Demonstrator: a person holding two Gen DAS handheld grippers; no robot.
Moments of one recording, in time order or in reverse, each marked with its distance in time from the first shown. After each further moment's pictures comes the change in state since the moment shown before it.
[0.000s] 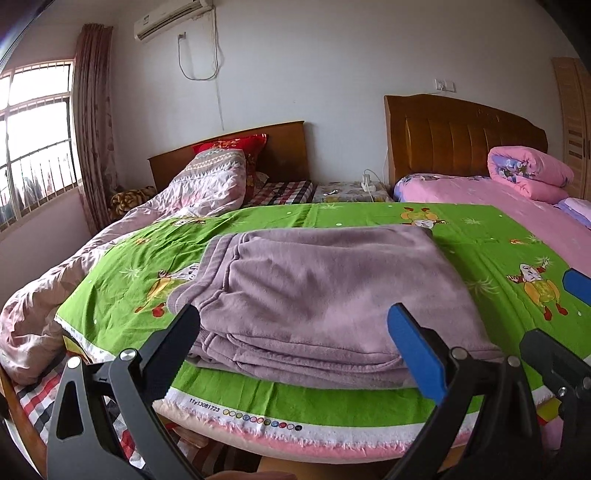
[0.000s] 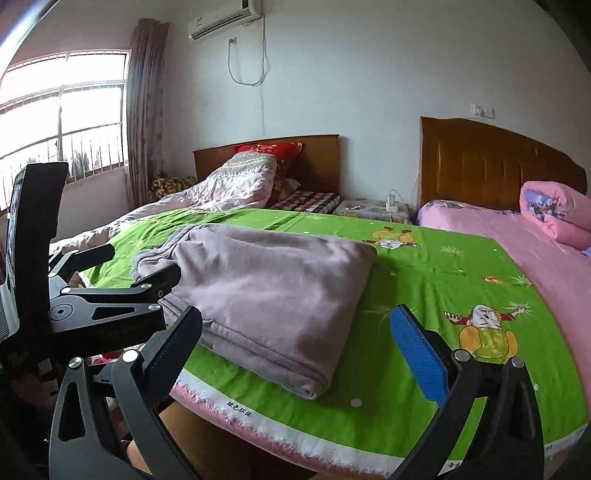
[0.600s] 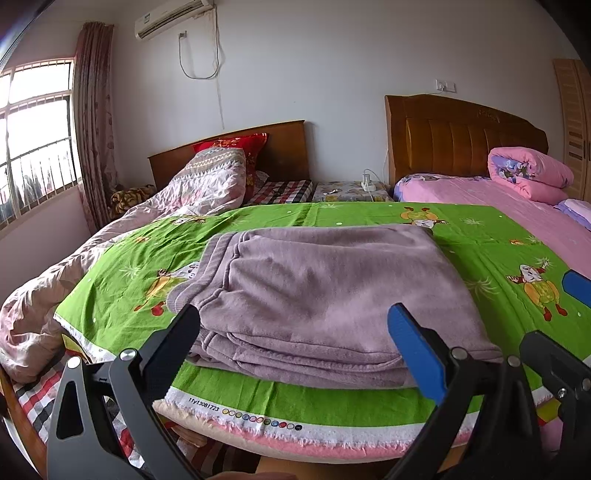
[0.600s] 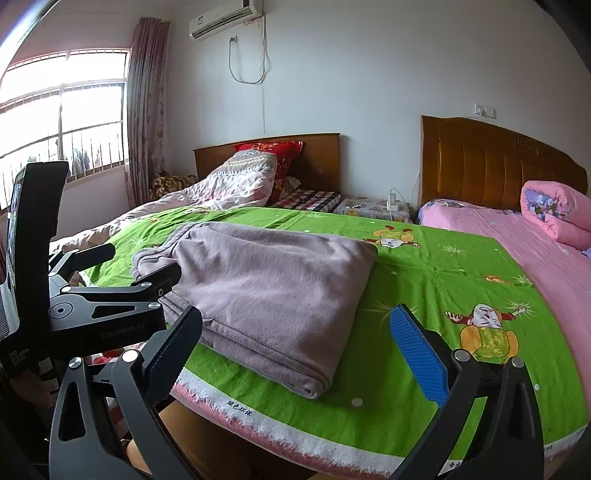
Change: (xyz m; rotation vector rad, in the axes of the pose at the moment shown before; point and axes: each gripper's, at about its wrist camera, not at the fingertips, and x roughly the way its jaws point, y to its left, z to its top) left arm 0.001 0.001 0.000 -0.006 0.002 0.000; right arm 0.000 0.001 0.000 0.000 0.002 0.001
